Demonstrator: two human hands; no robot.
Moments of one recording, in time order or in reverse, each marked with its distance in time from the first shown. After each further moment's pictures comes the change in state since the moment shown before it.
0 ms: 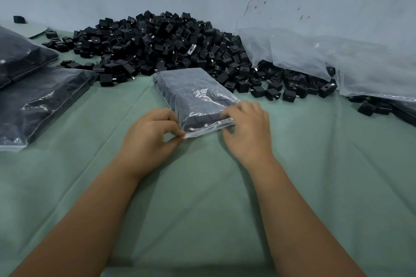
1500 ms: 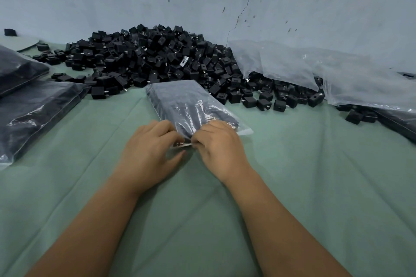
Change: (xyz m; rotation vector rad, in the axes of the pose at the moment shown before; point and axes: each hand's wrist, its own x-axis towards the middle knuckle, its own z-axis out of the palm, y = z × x) left_hand 0.006 0.007 0.007 0.244 -0.064 0.049; right_hand -0.003 -0.028 0.005 0.087 -0.049 -0.289
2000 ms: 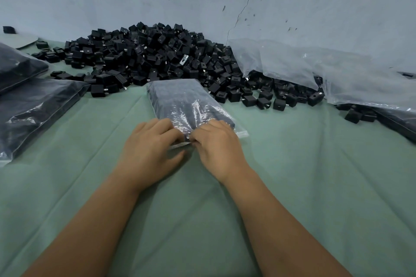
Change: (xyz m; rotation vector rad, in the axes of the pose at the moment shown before) left_hand 0.002 0.008 -0.004 0.059 -0.056 -0.063; right_hand 0.001 -0.006 -0.001 -0.043 -0.049 0.031
